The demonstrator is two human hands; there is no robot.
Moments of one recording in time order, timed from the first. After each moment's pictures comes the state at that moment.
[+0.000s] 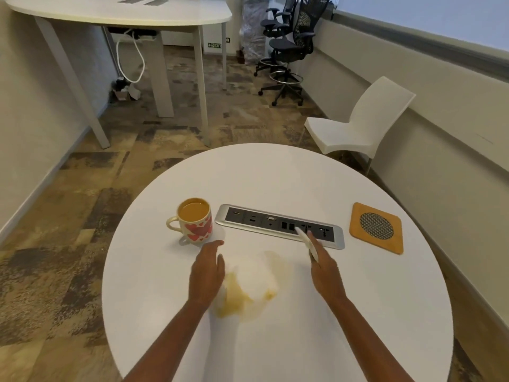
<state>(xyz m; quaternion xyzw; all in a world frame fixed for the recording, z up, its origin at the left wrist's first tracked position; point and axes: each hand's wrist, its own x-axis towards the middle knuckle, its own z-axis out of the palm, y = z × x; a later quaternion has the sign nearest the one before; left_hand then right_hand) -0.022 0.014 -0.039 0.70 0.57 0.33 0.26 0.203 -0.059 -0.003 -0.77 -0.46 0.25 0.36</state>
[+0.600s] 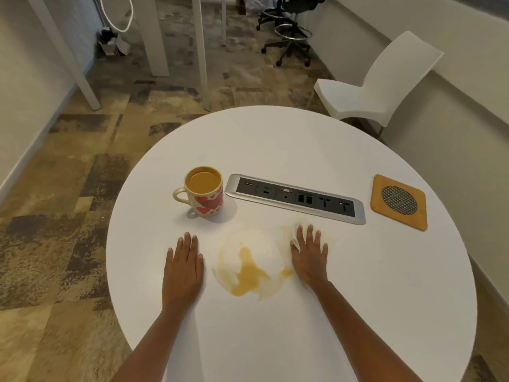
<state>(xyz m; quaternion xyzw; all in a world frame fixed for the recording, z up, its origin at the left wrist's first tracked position) -0.096 0.010 -0.113 0.76 0.63 0.10 0.11 0.157 -0.026 -0.092 -0.84 -0.52 0.15 0.05</state>
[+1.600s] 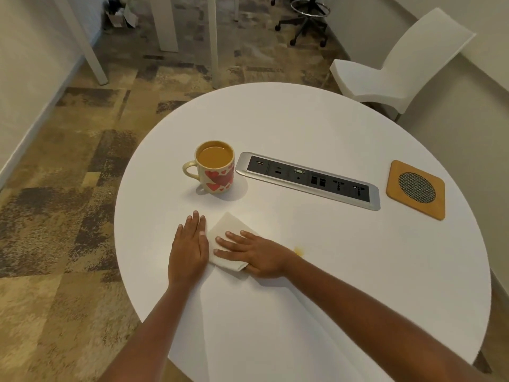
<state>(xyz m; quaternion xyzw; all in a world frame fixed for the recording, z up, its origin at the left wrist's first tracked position) -0.101 0.007 -0.118 0.72 0.63 0.23 0.20 0.085 -0.005 -0.089 -0.36 -0.90 0.22 -0.07</state>
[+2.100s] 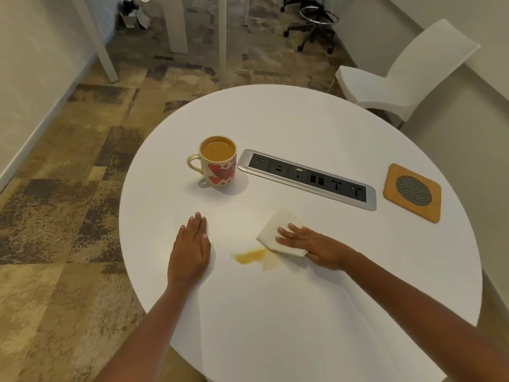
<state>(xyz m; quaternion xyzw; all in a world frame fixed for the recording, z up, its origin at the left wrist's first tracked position) -0.101 -0.019 -0.119 0.74 0.63 0.18 0.15 0.200 -0.039 -0.071 -0.47 -0.83 0.28 -0.08</state>
